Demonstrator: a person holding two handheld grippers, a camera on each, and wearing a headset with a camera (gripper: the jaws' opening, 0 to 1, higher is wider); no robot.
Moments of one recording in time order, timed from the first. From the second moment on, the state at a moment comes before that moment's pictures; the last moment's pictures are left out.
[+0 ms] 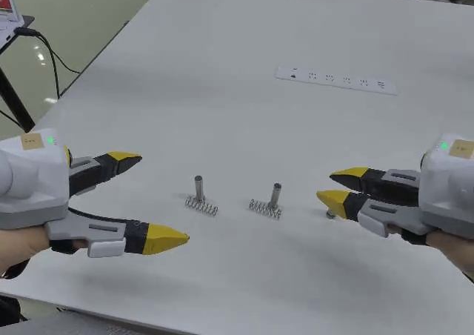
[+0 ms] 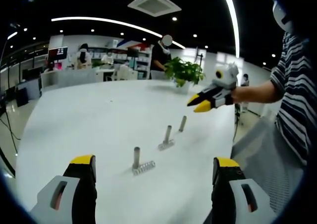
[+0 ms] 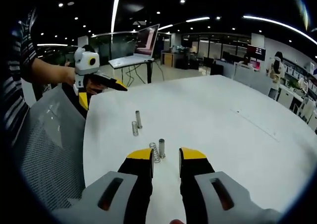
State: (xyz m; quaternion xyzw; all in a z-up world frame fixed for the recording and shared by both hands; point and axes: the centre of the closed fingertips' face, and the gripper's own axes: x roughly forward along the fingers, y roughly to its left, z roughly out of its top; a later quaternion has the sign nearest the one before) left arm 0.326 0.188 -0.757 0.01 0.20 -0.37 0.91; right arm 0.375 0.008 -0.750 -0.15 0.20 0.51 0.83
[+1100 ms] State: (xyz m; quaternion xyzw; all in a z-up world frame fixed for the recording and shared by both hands) left arm 0.320 0.192 -0.759 0.00 0.20 -0.37 0.91; right arm 0.375 0.051 -0.833 -0.18 0.29 0.51 0.79
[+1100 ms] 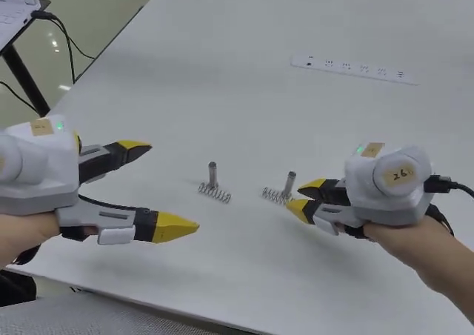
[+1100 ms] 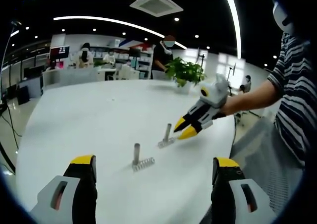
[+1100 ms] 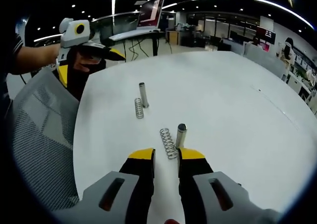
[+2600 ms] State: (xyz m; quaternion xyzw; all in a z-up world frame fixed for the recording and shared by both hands) left arm 0.304 0.178 -0.765 0.00 0.22 -0.40 0.89; right arm 0.357 0.048 -0.834 -0.23 0.28 0.56 0.75
